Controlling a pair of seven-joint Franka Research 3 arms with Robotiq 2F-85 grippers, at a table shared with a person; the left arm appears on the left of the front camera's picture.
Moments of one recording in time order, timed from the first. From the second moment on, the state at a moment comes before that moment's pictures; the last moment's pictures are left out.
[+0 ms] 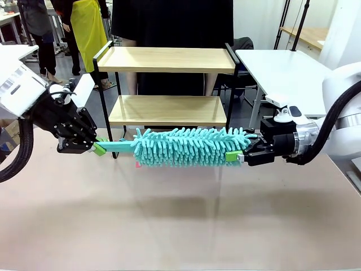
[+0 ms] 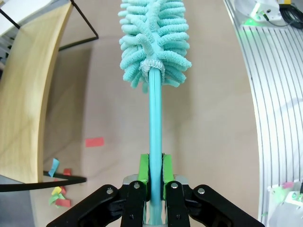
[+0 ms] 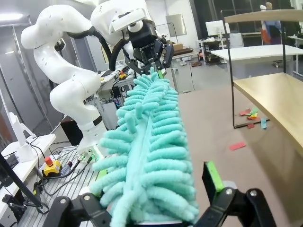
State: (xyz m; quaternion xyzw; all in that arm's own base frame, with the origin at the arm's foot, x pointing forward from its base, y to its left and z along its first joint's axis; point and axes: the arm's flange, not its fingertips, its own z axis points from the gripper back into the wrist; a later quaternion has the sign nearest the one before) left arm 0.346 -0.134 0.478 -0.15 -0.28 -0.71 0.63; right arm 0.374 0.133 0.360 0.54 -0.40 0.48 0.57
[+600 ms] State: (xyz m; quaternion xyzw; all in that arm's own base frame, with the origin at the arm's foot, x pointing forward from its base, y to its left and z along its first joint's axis) left arm 0.347 -0.133 0.478 -0.15 -0.28 -0.71 0.63; right arm 0.373 0.135 0.360 0.55 -0.41 0.47 0.56
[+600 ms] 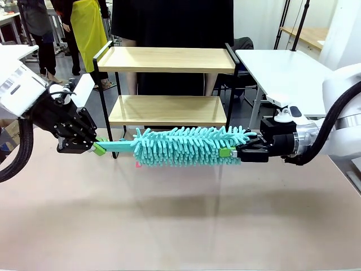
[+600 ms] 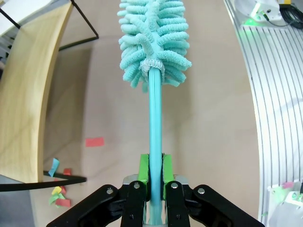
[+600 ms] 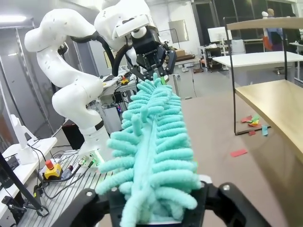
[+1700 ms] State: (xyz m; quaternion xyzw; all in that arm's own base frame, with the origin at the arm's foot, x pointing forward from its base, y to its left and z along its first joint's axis) left arm 0.346 -0.133 0.477 -0.15 -0.28 -0.71 0.63; right arm 0.371 0.134 0.356 0.56 -0.41 0.47 0.54
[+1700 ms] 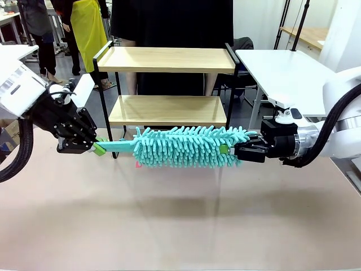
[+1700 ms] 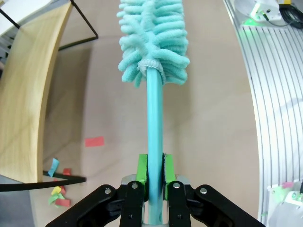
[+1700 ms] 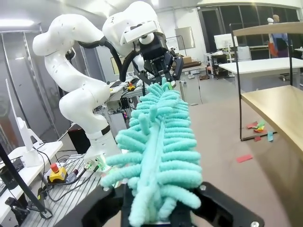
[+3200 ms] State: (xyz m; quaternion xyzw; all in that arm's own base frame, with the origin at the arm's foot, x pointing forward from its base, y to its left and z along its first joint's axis) left arm 0.315 0.087 0.480 -0.34 -0.47 -0.55 0.61; right arm 0.371 0.134 0.355 0.56 -0.41 0.47 0.54
